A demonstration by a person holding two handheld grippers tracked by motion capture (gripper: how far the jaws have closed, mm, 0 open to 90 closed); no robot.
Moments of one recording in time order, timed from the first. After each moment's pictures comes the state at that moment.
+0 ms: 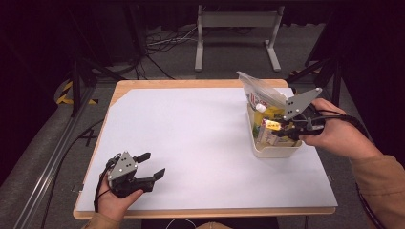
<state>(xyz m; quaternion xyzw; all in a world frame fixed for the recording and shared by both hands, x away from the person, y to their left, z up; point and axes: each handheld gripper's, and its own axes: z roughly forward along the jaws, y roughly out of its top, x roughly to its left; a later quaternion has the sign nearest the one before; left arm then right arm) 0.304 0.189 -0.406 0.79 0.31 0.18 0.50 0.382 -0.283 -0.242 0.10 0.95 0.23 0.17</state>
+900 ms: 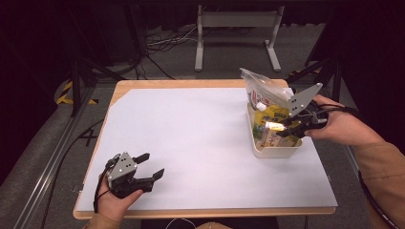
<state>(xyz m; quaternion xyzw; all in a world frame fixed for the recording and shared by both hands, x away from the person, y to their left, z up) 0.304 0.190 -0.409 0.79 0.32 0.18 0.49 0.411 -0.307 -0.259 0.07 0.96 0.24 0.10</state>
